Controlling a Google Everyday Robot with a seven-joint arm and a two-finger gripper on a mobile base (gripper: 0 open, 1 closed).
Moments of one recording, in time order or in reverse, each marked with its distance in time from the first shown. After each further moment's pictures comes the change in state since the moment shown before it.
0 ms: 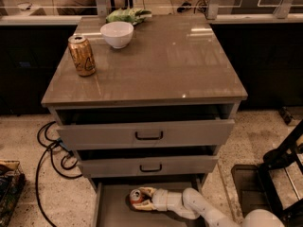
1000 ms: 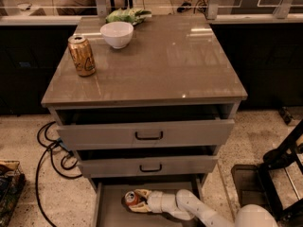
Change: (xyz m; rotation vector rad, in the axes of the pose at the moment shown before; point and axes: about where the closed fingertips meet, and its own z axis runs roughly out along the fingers) arm 0.028 0.012 0.024 -0.011 0.081 0.019
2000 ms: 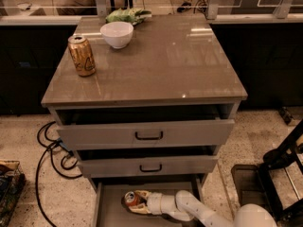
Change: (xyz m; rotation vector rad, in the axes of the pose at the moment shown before) arm -0.001 0.004 0.005 -0.008 -0.002 0.002
